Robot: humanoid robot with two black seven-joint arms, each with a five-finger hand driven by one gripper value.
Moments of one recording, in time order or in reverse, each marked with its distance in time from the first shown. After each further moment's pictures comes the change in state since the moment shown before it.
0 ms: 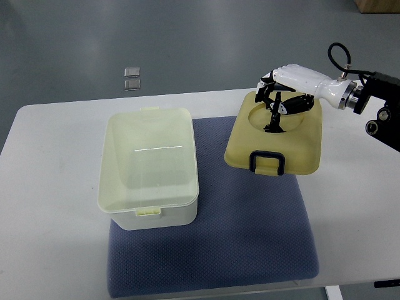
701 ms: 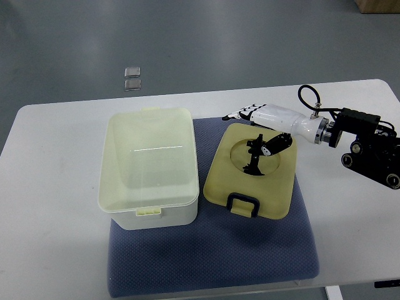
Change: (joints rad) left arm 0.000 0.000 -0.003 0.001 0.000 0.000 0.000; right arm -0.051 0.091 -0.126 -0.002 0.000 -0.040 0.000
